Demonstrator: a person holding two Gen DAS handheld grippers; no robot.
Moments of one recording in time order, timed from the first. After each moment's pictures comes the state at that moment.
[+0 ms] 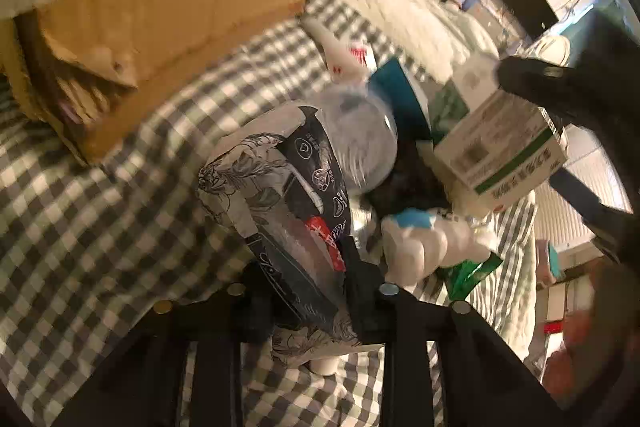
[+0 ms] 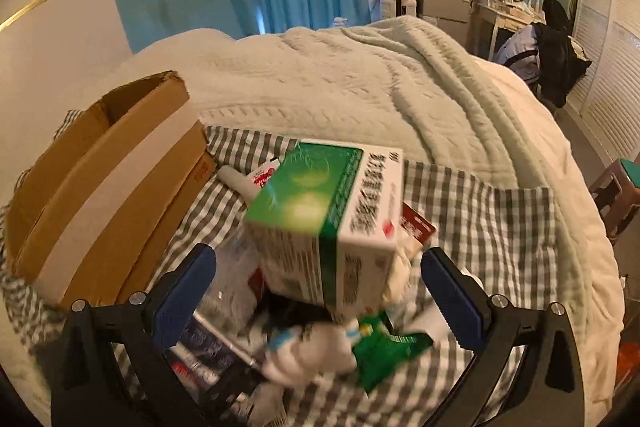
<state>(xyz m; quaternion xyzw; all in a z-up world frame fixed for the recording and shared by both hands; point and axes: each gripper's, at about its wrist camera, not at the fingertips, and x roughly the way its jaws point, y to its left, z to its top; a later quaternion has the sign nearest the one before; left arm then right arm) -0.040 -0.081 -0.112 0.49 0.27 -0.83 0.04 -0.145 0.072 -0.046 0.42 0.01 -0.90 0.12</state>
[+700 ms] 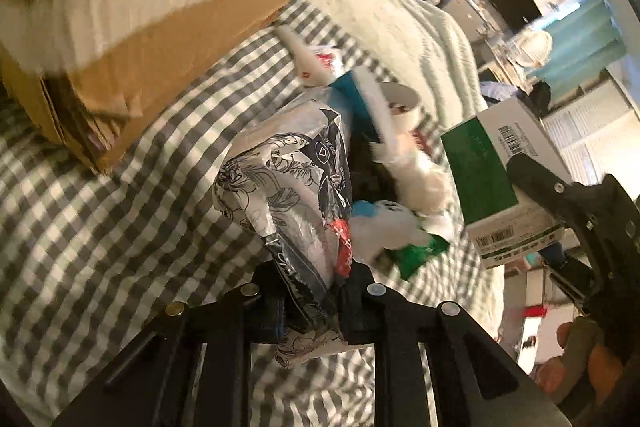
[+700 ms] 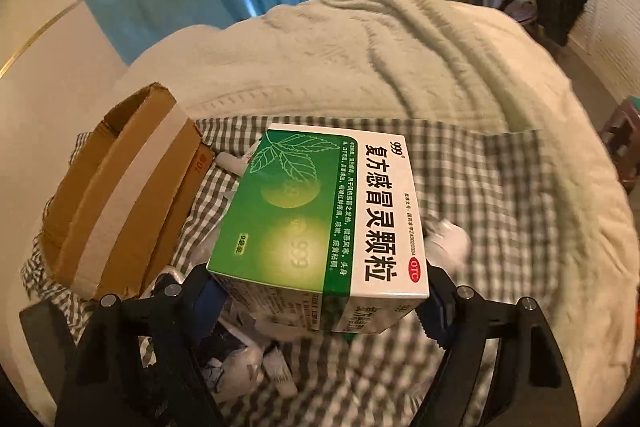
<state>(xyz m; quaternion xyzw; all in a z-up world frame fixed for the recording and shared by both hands) -0.025 -0.074 -0.055 0.51 0.27 -0.82 -0.01 -0.110 0.134 -0.015 0.47 -0.07 -0.87 0.13</state>
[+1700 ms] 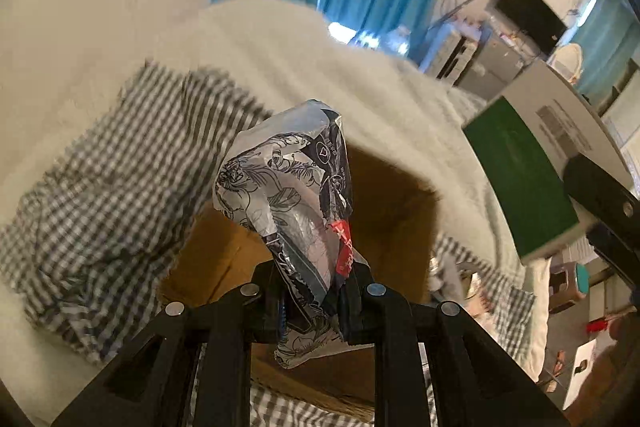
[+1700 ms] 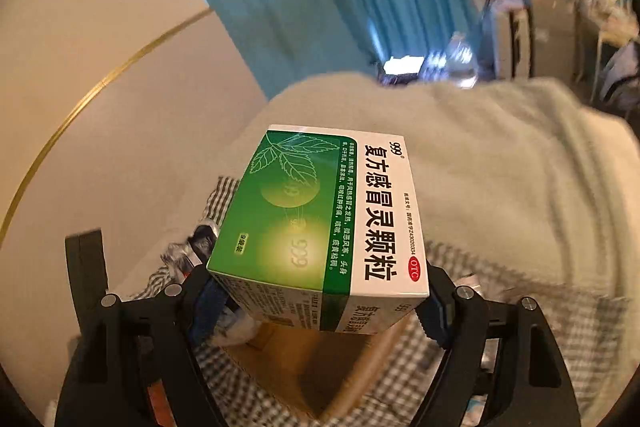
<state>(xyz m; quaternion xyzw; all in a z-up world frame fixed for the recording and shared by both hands) -0.135 -0.300 0.102 0.48 0.17 -0.85 0.09 -0.206 -0.105 0.138 0.43 -0.07 -0.84 0.31</state>
